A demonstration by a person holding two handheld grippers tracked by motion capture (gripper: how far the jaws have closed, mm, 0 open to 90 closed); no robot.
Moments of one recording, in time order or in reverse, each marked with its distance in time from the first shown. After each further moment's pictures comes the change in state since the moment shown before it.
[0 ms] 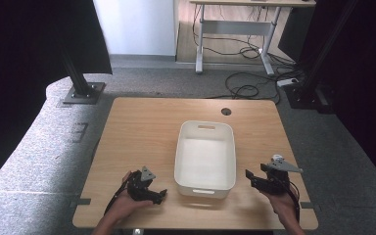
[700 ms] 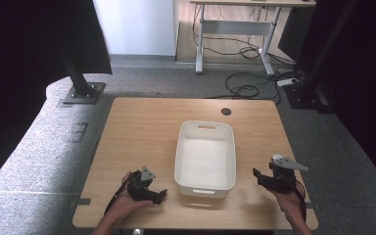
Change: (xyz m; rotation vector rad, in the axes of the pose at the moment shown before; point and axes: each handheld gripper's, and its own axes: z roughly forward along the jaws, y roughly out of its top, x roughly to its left) left arm 0.000 0.000 0.000 0.000 0.000 -0.001; right arm -0.023 -0.003 0.001 0.017 -0.071 -0.004
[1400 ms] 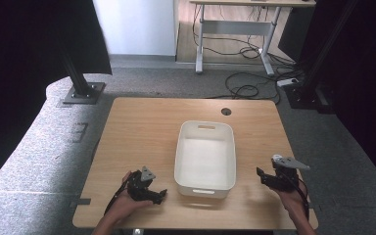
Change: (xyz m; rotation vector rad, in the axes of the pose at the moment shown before) left arm 0.000 0.000 0.000 0.001 0.000 0.001; right arm -0.014 -0.004 0.006 0.012 -0.030 -0.029
